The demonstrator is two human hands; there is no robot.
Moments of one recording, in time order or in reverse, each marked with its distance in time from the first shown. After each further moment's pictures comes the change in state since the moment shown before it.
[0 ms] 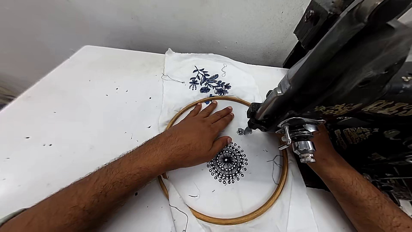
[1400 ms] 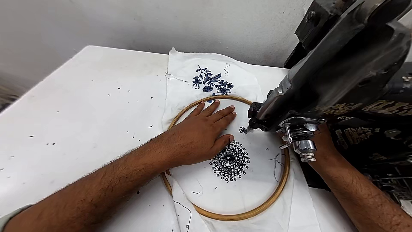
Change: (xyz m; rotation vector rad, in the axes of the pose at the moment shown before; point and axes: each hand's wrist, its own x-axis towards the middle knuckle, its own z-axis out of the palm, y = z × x) left_hand 0.004 -0.004 0.005 -0.008 0.024 0.025; right_hand 0.002 0.002 0.002 0.057 0.024 0.026
